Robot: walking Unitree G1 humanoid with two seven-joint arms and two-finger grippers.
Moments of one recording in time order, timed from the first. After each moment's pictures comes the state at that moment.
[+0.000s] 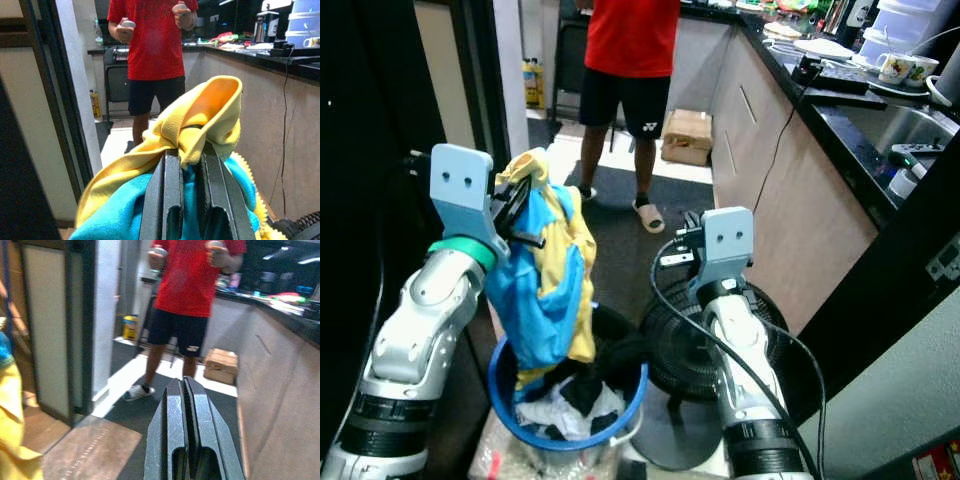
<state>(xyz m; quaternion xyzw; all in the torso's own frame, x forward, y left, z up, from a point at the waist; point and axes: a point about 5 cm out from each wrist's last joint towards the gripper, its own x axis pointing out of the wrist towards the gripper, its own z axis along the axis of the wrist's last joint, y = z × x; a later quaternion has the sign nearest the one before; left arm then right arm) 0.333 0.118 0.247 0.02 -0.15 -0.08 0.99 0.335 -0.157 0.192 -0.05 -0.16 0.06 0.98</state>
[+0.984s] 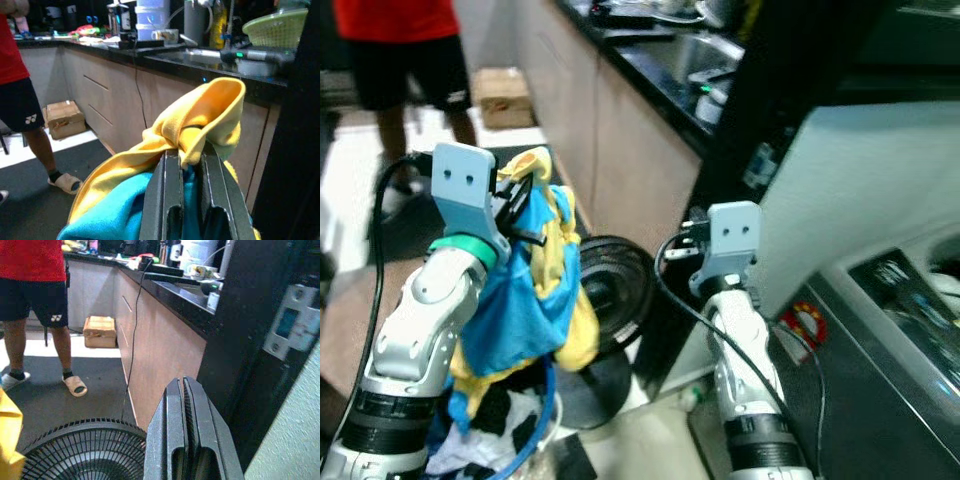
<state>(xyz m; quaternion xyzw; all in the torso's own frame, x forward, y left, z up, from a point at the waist) 0.333 0.117 0.248 0.03 -0.15 -0.09 0.98 0.337 -0.159 0.191 -0.03 -0.16 0.04 0.99</state>
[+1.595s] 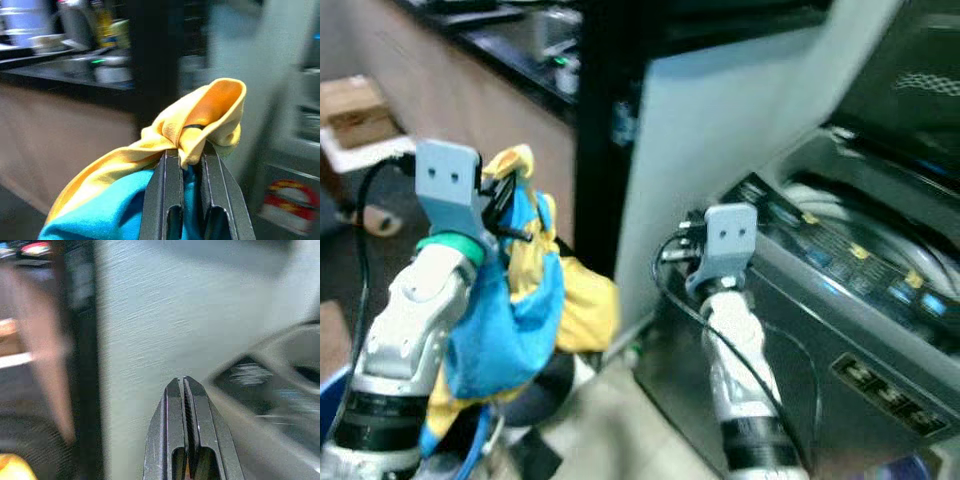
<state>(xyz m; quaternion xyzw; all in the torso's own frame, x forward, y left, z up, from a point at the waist) 0.334 0.112 0.247 0.03 -0.15 -0.10 0.98 0.339 -0.170 0.198 -0.02 -0.17 0.01 0.99</state>
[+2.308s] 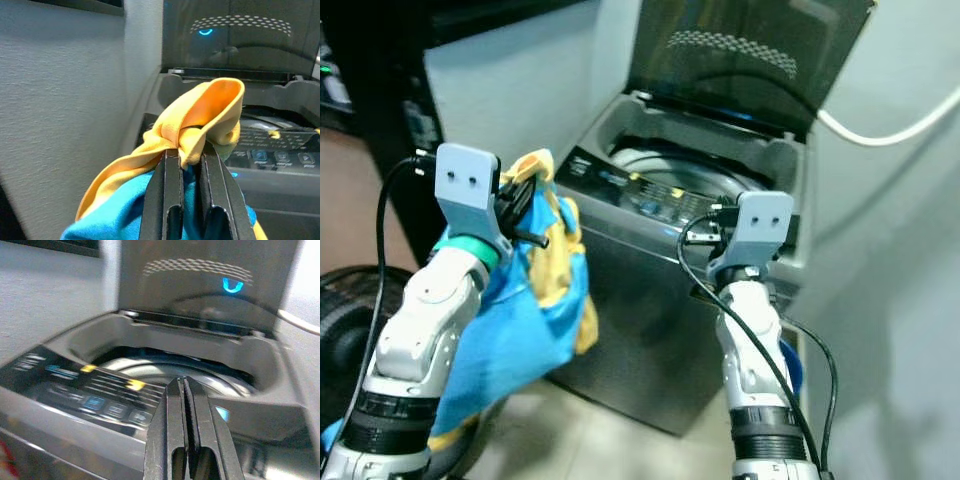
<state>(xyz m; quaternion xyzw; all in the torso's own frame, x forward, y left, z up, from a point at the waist) 0.334 0.116 0.247 0.02 -0.15 -0.09 0.99 0.341 -0.174 0.207 0.01 -0.18 -0.02 0.98</state>
